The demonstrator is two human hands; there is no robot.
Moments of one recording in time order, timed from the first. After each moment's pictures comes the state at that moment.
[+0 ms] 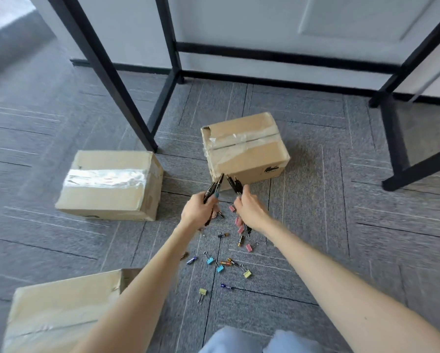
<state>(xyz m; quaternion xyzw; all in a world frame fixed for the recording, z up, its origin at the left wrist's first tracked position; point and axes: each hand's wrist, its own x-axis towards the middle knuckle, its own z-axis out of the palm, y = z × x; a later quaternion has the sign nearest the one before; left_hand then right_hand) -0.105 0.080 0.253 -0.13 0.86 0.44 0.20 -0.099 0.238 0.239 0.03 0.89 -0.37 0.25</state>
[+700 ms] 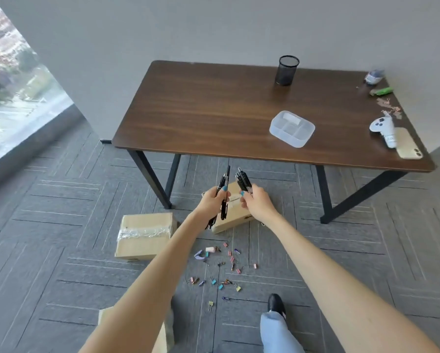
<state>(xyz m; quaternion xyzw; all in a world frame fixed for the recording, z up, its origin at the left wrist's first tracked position) -0.126 0.107 0.756 -0.05 0.79 0.57 0.24 -0.111 0.250 0.752 0.16 0.83 -0.53 0.13</state>
